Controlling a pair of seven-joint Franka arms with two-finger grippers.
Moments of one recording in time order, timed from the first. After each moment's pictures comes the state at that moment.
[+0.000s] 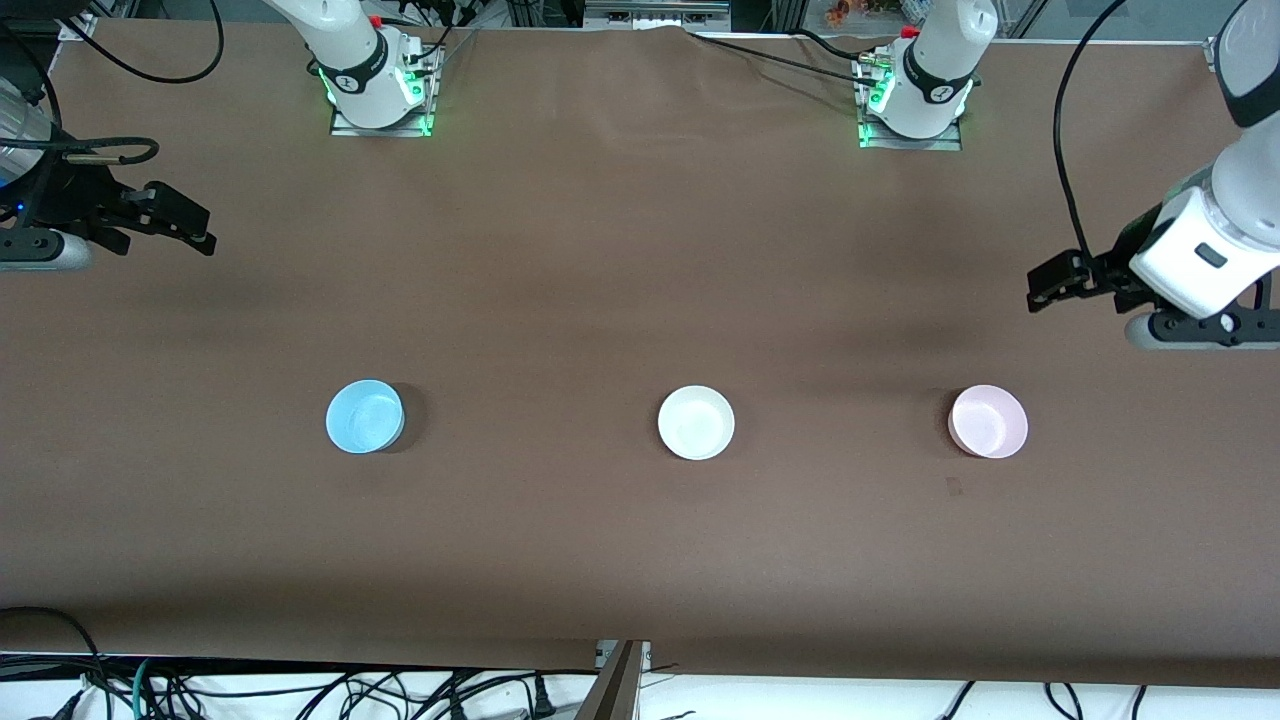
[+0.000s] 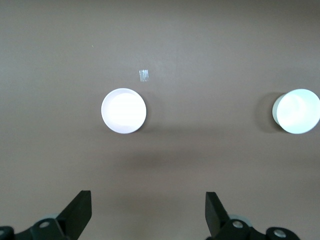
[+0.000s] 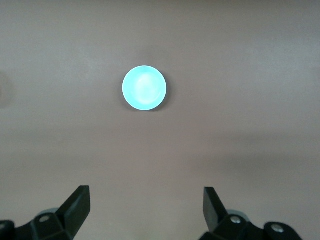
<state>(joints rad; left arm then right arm) -0.11 0.21 0.03 -1.42 -0.02 1.58 -0.11 0.14 0.02 -0.08 -1.59 0.03 1.59 0.06</state>
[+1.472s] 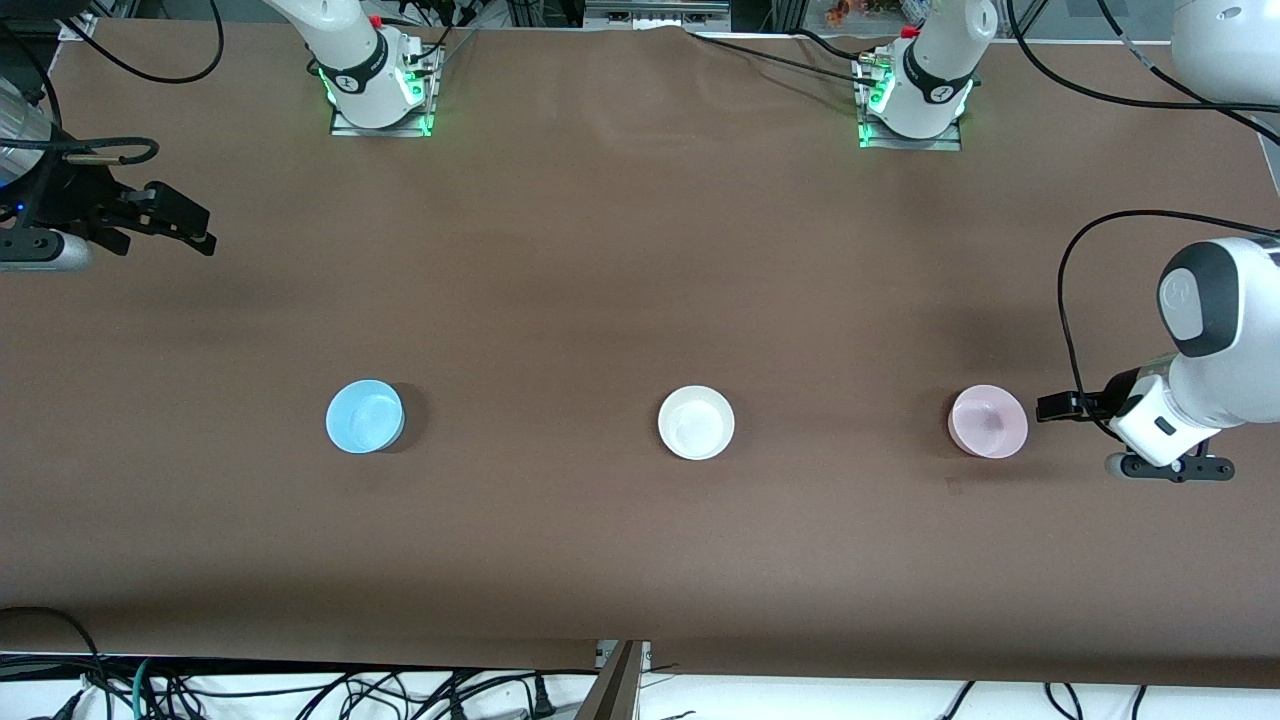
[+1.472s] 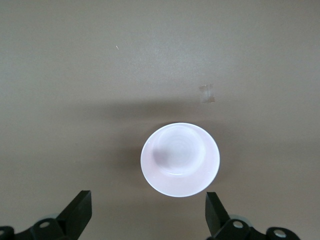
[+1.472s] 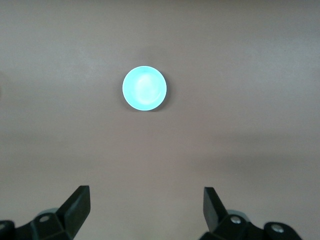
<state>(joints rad) 0.09 0.50 0.04 -1.58 -0.02 1.98 0.15 0.14 0.02 -0.08 -1.59 0.03 1.59 0.06</state>
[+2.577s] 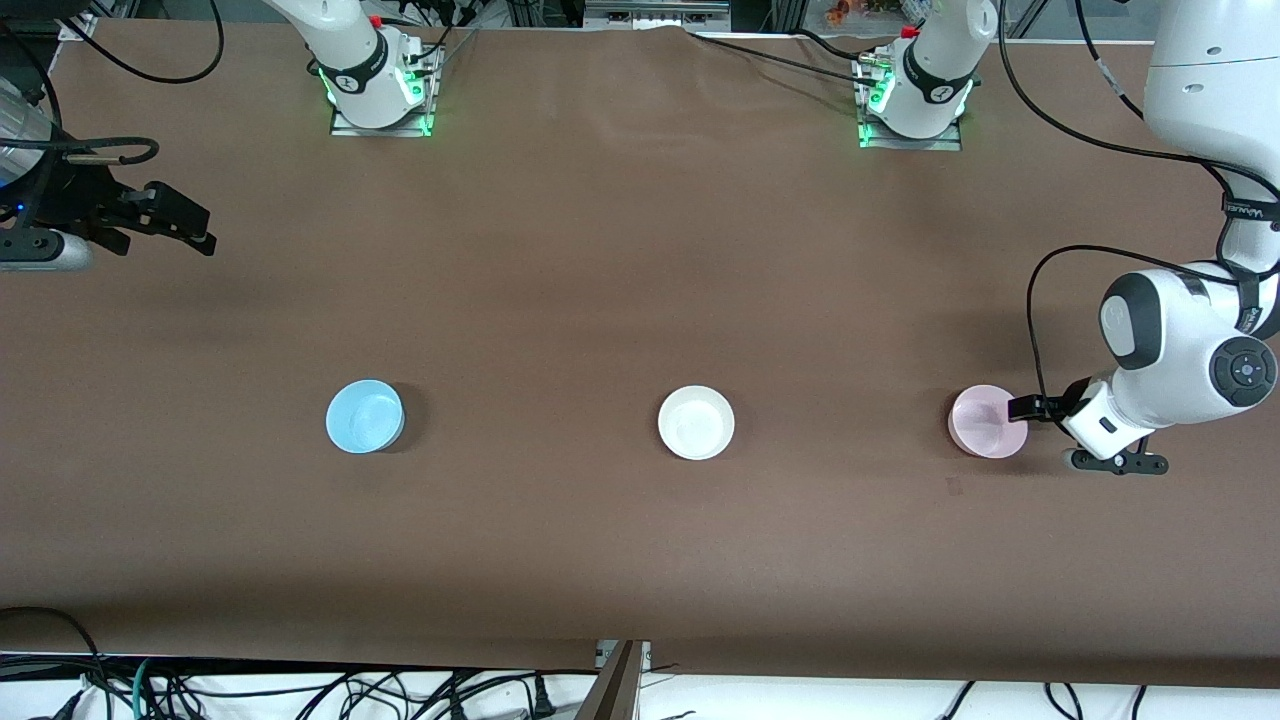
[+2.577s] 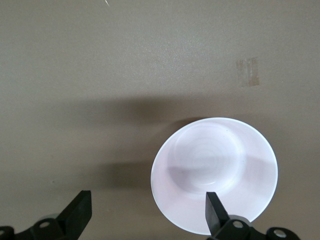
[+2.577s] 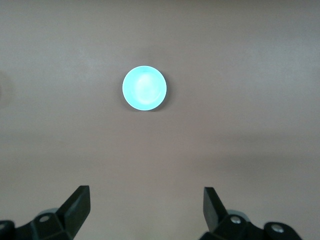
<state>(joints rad) 0.12 0.58 0.04 -1.73 -0.02 2.21 0.20 0.14 0.02 -0.08 -1.59 0.03 1.59 0.06</state>
